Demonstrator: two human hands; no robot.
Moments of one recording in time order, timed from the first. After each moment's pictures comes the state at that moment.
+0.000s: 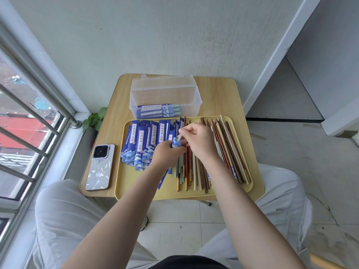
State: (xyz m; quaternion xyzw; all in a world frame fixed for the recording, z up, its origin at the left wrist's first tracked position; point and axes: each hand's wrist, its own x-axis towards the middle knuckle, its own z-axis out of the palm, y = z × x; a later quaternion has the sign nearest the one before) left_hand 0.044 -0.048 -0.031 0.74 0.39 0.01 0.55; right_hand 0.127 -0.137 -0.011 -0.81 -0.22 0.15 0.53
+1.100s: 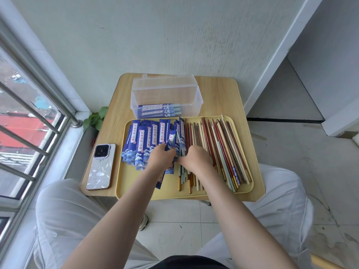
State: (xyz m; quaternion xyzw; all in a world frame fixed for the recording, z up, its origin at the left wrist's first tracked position) left_hand 0.037 -0.035 -0.053 0.73 0.43 0.00 0.54; right_hand 0.102 -0.141 -0.028 -0.93 -0.21 0.27 0.16
